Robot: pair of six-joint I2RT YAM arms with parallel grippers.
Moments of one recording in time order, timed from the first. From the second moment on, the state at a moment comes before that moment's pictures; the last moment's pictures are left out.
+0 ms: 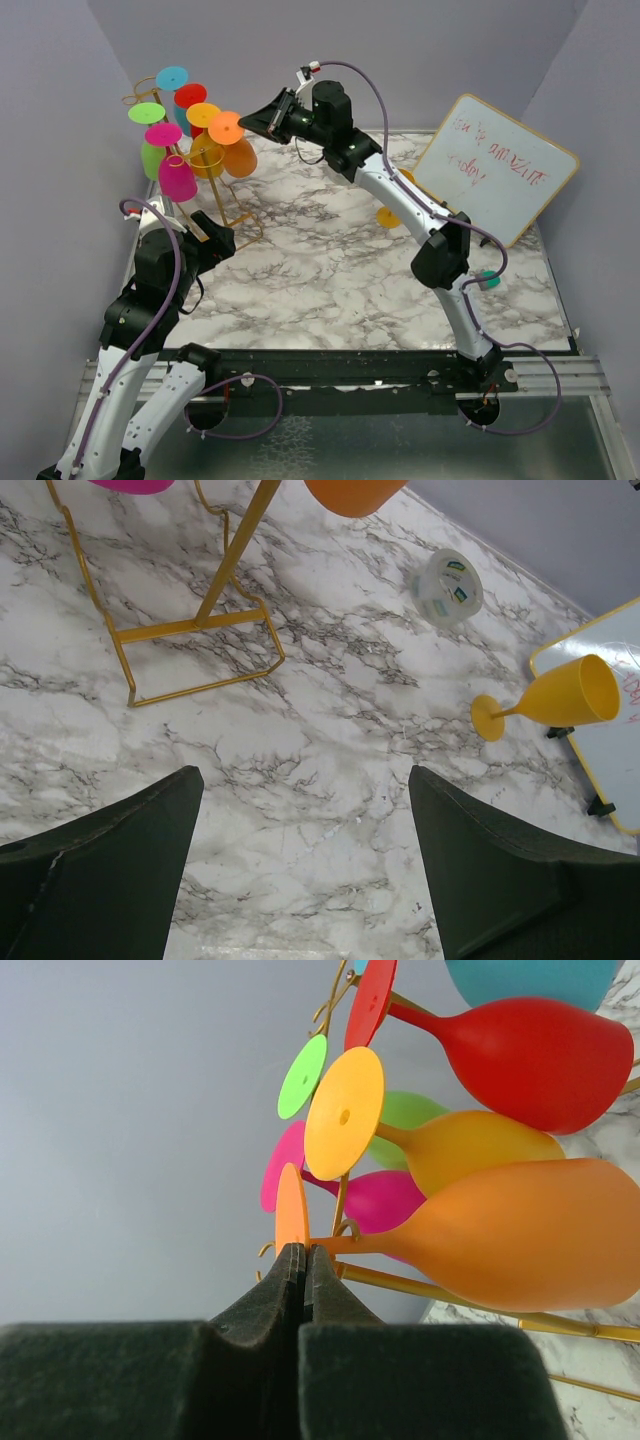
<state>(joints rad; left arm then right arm) -0.33 0.59 0.97 -0.77 -0.26 -0.65 0.71 2.30 2.42 -0.10 -0.36 1.10</state>
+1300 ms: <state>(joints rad) -0.33 0.65 0.97 -0.67 -0.03 -0.64 0.69 1.83 1.86 -0.10 -0.31 0.83</state>
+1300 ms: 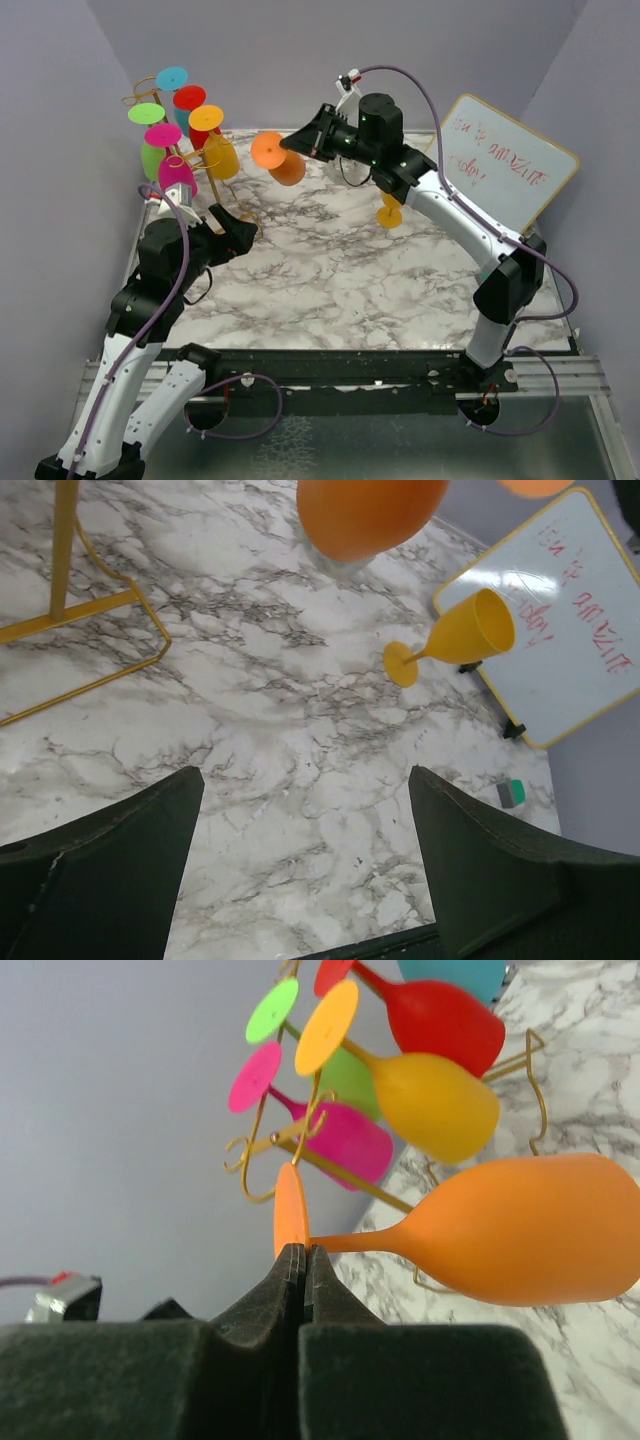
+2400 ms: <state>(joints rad) -0.33 0.70 0.88 -0.33 0.46 -0.71 0.69 1.50 1.21 0.21 -0.72 0.71</state>
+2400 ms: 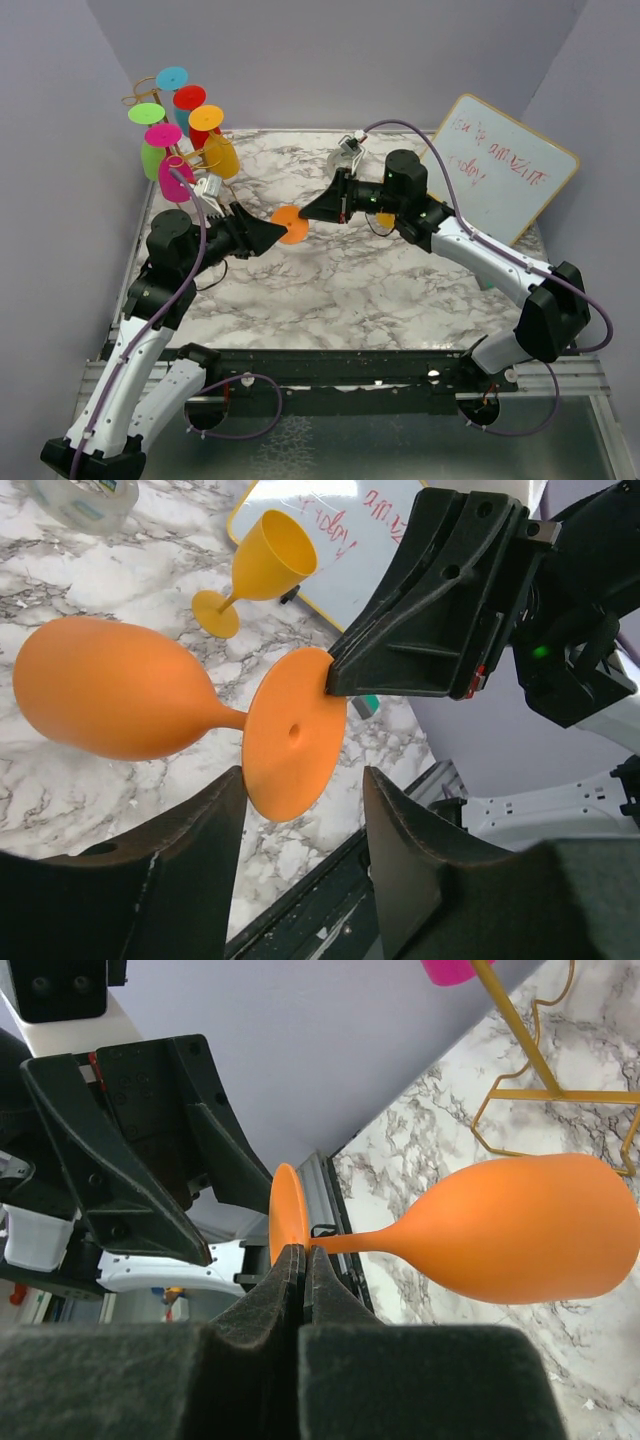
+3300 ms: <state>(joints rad) -0.33 0.68 0.84 -0.25 0.57 -0.68 0.68 1.52 1.24 0.29 -0.95 0.68</state>
